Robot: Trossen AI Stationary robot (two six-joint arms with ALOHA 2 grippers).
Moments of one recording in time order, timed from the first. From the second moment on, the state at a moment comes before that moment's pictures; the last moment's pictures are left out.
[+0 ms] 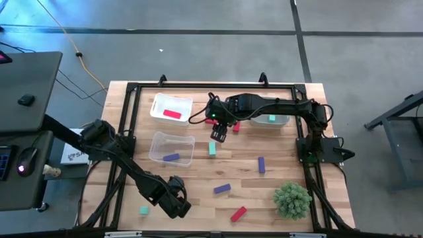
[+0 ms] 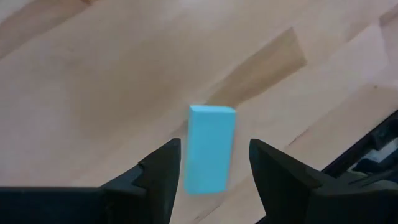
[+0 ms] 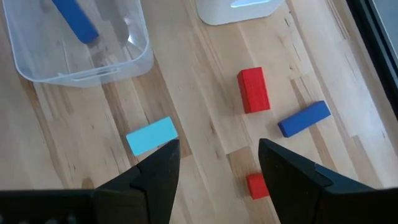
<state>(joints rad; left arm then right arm) -0.61 1.81 1.15 -0.63 -0.09 -1.67 -0.07 1.92 1.90 -1.13 0.16 0.25</state>
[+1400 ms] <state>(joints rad) -0.63 1.92 1.16 -0.66 -0.06 -1.52 -0.07 1.92 1.90 -1.11 0.20 0.27</state>
